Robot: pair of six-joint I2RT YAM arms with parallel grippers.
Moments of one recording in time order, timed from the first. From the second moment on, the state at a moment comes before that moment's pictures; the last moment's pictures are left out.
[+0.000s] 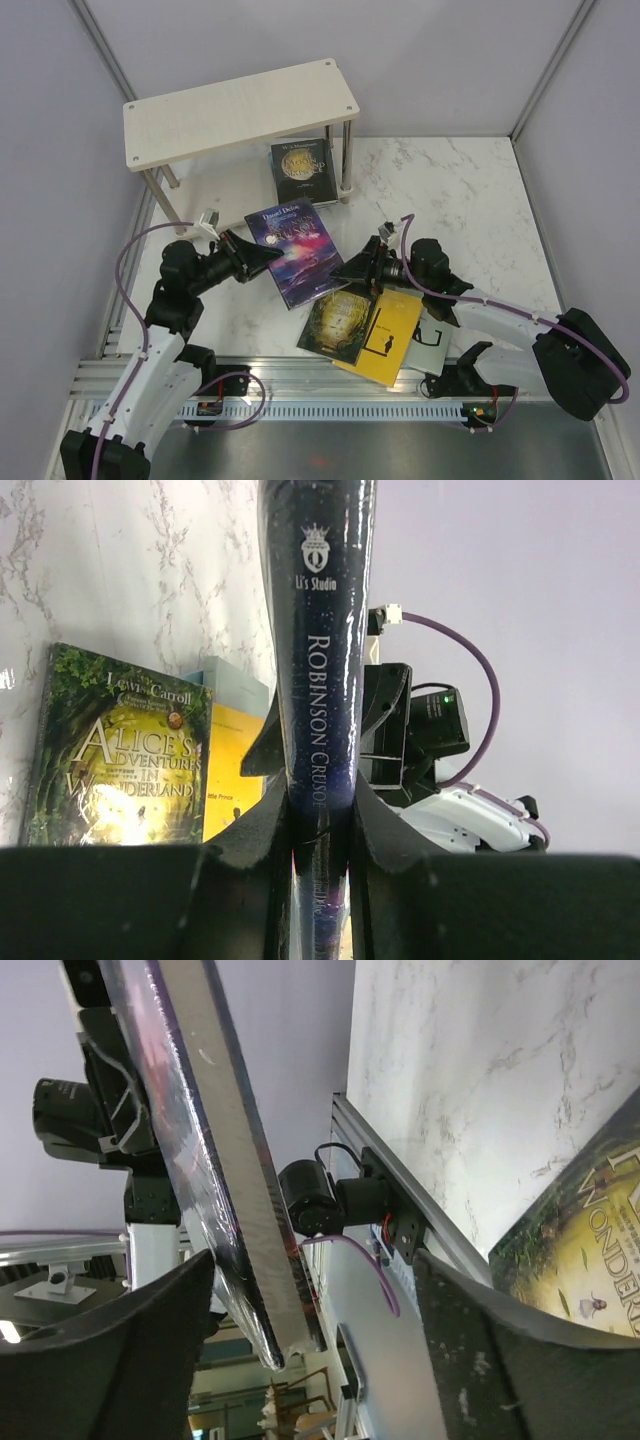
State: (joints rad) left arm -0.21 0.64 0.47 0.00 0.66 -1.20; right arm 0.65 1.18 0.42 0.53 -0.60 1.32
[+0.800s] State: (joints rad) left arm -0.21 0.70 0.46 0.20 0.72 -1.37; right arm 0.64 1.12 0.57 0.47 -0.53 1.46
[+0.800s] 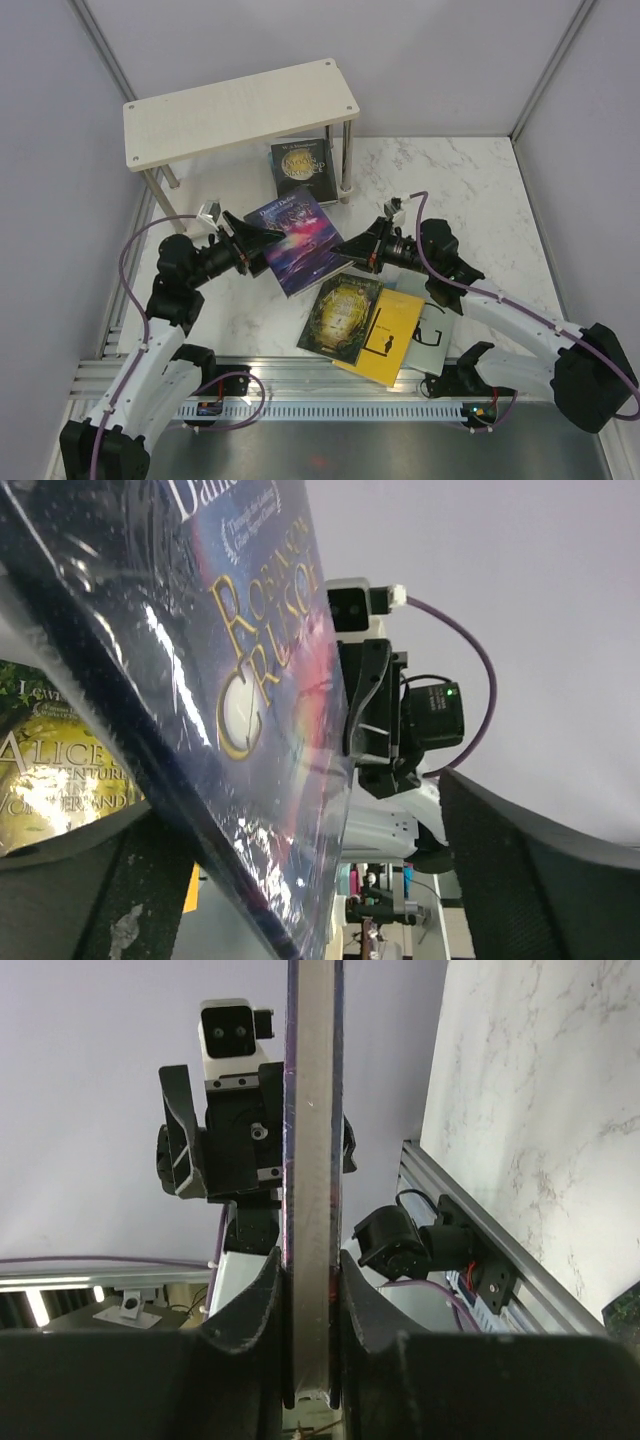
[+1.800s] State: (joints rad) left arm -0.21 0.60 0.61 -0.19 0.73 -1.13; right arm 0.37 1.59 1.44 0.18 -0.59 1.41
